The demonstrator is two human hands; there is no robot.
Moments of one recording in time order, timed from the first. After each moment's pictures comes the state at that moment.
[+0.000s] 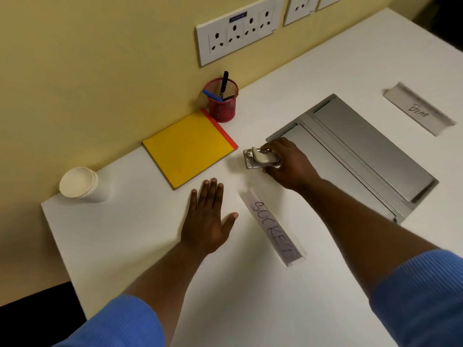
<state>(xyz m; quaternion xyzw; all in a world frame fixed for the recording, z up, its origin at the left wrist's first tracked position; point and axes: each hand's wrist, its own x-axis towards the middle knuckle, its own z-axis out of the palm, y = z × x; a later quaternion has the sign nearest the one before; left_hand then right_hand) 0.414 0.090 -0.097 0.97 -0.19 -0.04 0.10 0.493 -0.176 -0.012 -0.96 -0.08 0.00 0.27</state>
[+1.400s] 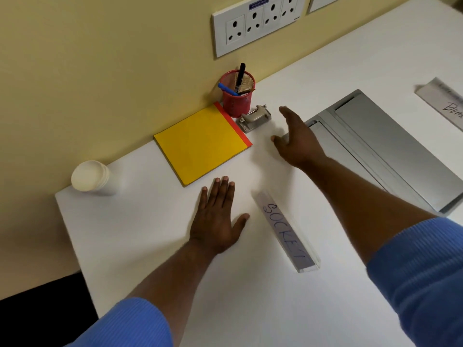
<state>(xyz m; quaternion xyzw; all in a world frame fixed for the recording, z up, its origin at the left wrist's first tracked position) 0.419 0.089 -0.099 0.98 -0.19 -0.04 0.11 0.559 -0.170 -0.023 -0.95 -0.01 0.01 0.30</state>
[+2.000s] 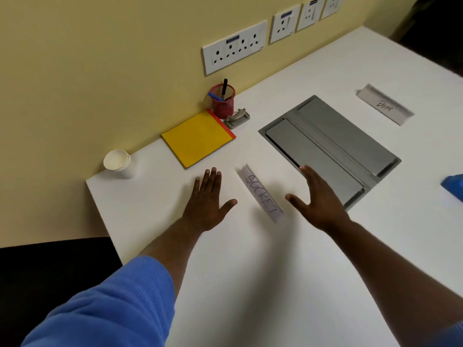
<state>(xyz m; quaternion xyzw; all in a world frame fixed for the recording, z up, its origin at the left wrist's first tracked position) 0.358 0.107 -0.037 0.97 -0.21 -0.09 0.09 0.286 -0.215 0.022 -0.96 0.04 0.03 0.26</state>
